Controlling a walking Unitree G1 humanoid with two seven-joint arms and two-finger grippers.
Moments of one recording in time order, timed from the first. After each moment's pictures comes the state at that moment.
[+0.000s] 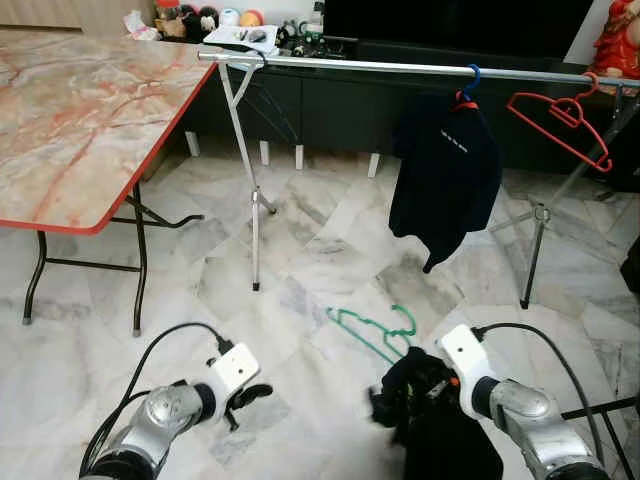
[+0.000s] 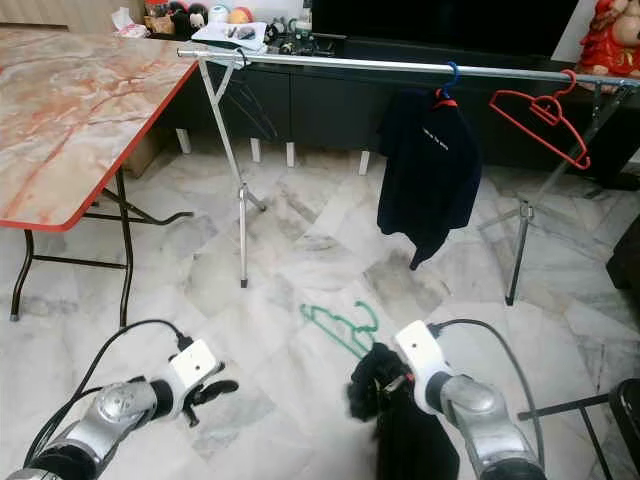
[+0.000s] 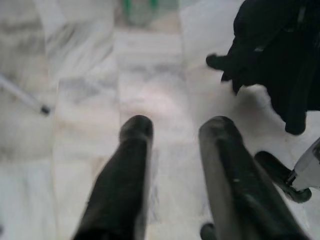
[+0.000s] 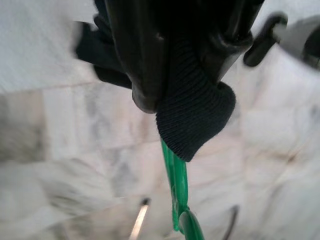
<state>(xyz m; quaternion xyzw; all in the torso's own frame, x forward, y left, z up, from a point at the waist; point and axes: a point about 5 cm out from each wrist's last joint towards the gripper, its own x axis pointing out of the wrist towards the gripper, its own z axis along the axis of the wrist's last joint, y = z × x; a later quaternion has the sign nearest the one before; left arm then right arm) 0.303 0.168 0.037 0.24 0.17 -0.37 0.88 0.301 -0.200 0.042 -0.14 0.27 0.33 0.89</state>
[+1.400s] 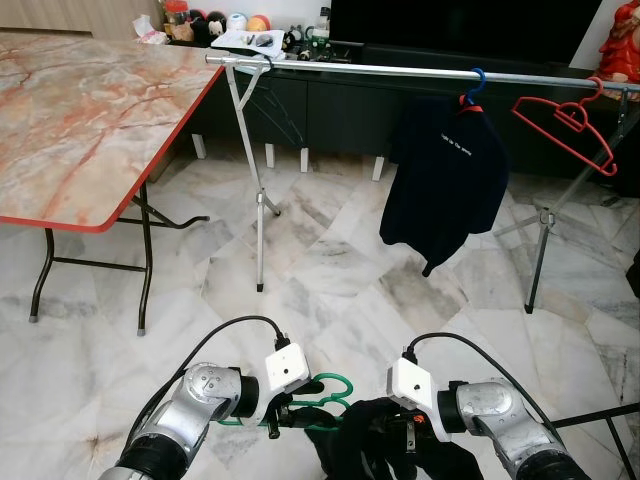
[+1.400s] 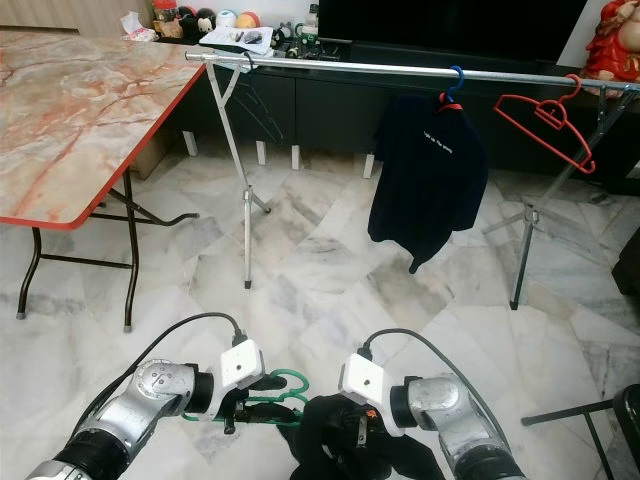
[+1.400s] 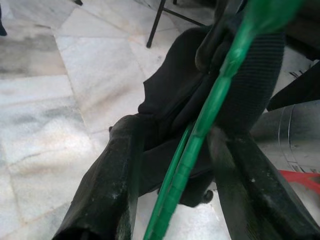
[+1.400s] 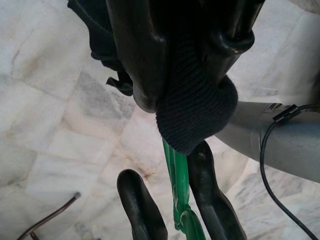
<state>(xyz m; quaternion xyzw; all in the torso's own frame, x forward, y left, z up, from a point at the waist) 0.293 0.109 0.056 0.17 0.18 -0.58 0.77 0.287 -0.152 0.044 -0.16 0.22 0.61 0.74</state>
